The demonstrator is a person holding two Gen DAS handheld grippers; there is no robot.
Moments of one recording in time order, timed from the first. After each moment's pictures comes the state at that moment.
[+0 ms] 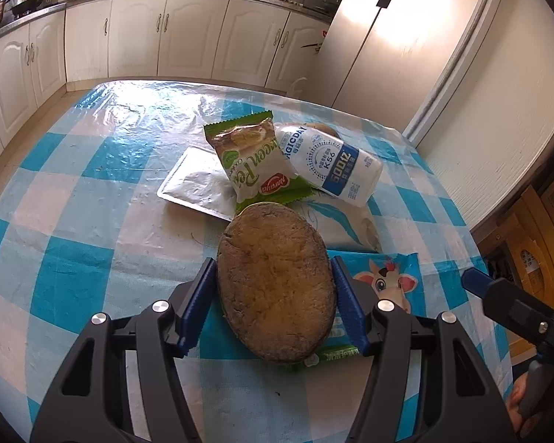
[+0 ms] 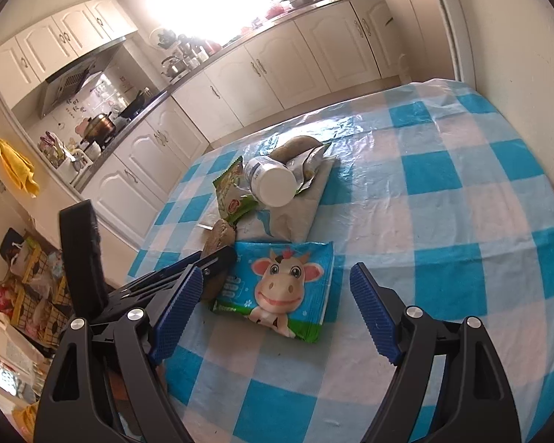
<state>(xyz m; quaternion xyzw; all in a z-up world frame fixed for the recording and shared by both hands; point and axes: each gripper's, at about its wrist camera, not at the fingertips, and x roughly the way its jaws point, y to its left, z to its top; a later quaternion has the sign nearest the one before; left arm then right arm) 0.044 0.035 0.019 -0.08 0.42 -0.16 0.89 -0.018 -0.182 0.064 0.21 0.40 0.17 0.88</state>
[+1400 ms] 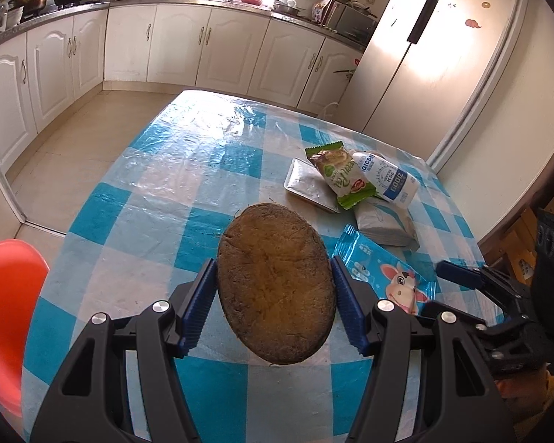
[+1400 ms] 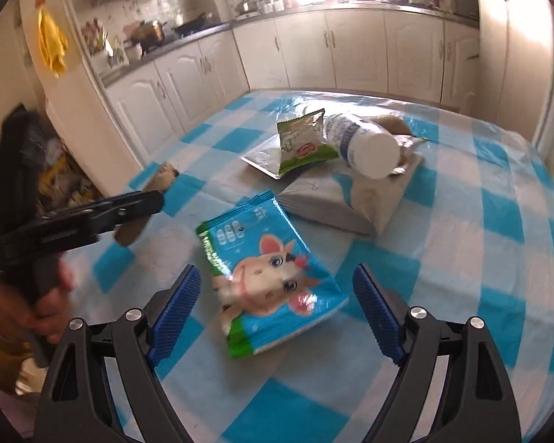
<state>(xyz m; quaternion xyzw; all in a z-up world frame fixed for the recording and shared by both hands) -0.006 0.129 0.039 -0.11 0.40 -0.11 0.90 -0.015 -0.104 0.047 0.00 0.42 0.25 0.87</state>
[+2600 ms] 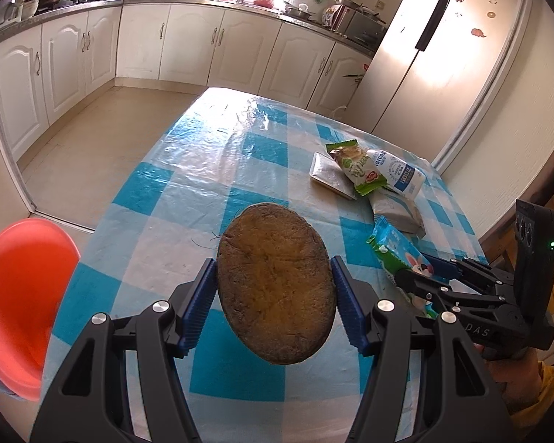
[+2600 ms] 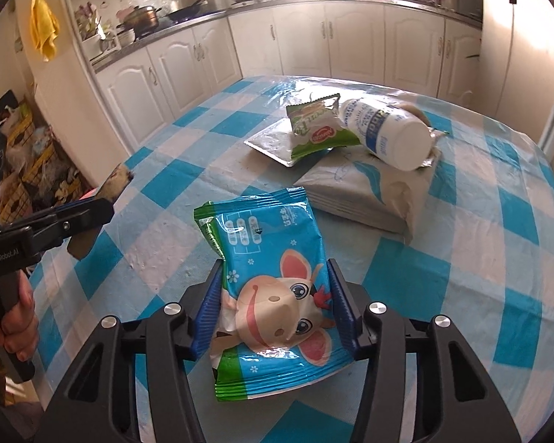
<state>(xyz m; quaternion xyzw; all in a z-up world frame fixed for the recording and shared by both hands) -0.036 0.158 0.038 -0.12 0.40 -0.09 0.91 -0.009 -0.079 0.033 0.00 0.43 0.23 0.87</state>
